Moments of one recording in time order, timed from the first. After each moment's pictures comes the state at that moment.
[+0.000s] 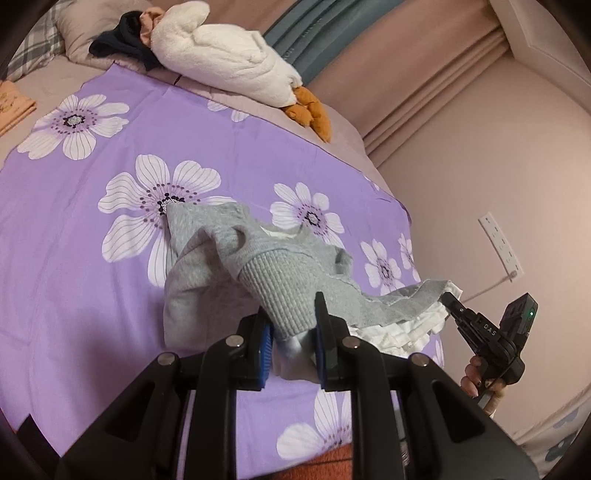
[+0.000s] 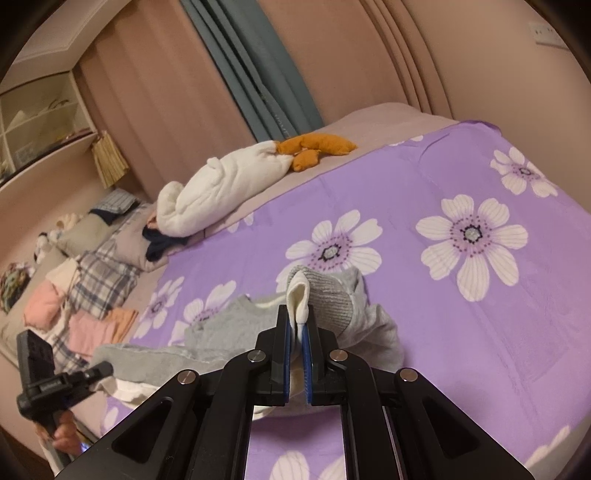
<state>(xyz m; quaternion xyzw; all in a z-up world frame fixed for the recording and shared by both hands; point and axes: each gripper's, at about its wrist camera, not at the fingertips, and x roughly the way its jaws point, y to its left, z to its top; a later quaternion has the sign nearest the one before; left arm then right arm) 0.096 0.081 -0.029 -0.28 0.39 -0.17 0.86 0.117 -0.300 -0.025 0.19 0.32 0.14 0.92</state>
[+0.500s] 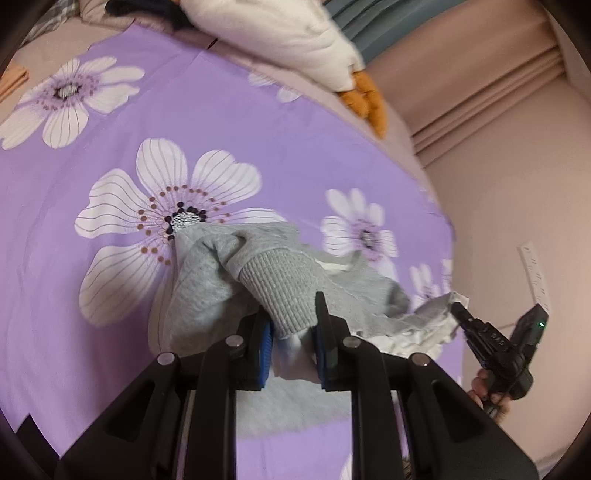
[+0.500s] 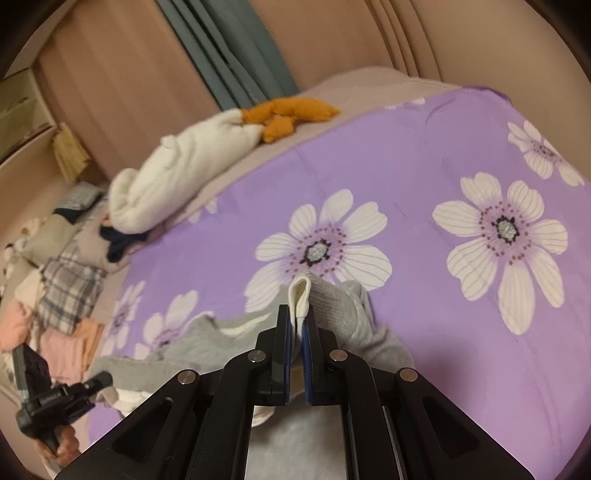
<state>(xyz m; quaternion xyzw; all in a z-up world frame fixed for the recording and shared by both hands) 0.221 0.093 -0.093 -0.31 0.45 -0.11 0.83 0.240 -0.278 -0.070 0.19 0.39 0.10 0.90</state>
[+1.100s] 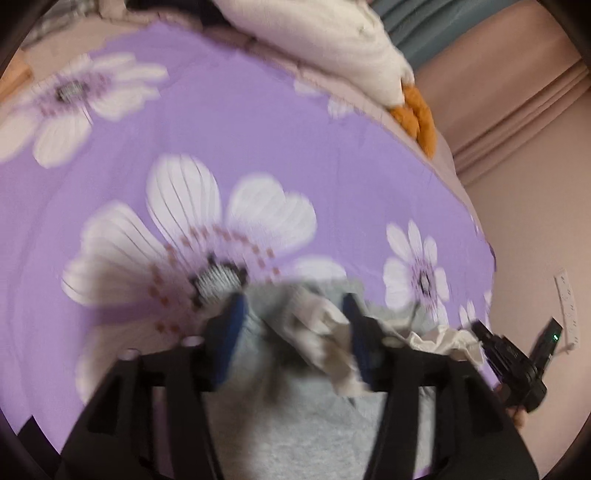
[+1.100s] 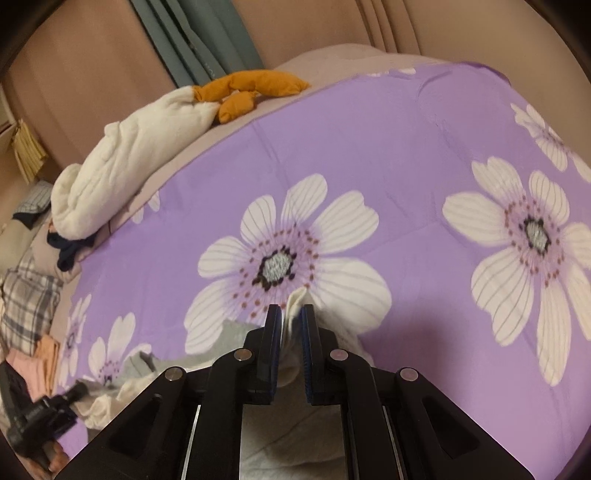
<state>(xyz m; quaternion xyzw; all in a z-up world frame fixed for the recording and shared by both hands) 0.280 0.118 -0.122 -0.29 0.43 -0.03 0.85 0.315 -0.282 -0.114 0.17 0.41 0.04 0.89</state>
